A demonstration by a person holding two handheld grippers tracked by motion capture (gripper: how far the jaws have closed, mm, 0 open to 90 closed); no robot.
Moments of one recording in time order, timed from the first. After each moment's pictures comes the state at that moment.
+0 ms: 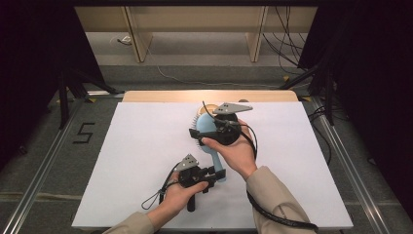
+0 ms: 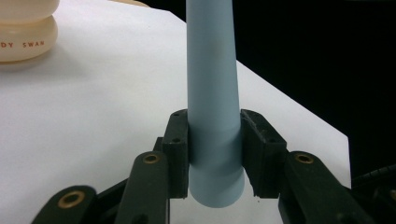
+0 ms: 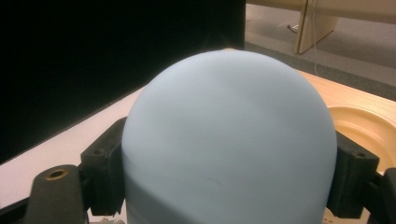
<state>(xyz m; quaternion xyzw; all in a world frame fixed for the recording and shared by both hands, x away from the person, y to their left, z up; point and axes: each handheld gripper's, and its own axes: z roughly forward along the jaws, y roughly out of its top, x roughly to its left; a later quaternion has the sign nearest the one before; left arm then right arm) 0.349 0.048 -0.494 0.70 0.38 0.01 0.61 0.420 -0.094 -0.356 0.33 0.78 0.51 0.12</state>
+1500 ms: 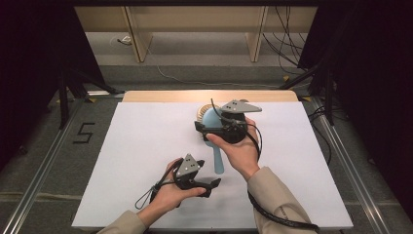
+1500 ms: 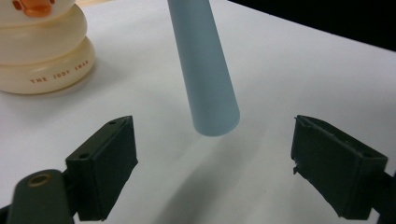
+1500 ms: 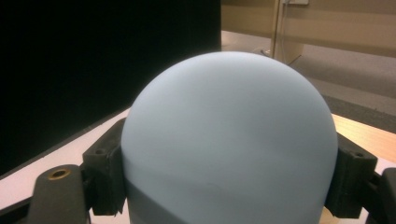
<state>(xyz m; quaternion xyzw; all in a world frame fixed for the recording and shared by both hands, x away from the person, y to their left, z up) 0.343 0.064 -0.473 0.79 0.30 0.12 0.51 0.414 -0.106 -0.344 0.35 0.75 0.54 0.18</state>
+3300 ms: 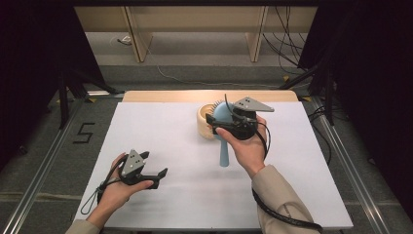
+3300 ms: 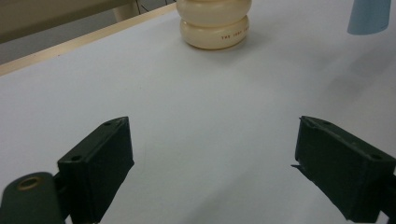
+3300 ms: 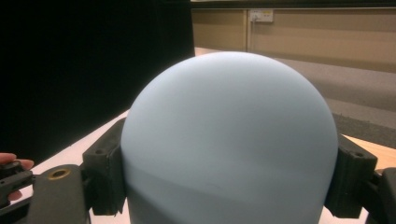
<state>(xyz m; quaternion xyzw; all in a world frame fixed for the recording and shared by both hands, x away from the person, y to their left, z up) 0.346 0.203 -0.472 0.77 0.36 0.24 0.46 0.420 -0.128 -0.344 0.38 0.71 0.55 0.22</state>
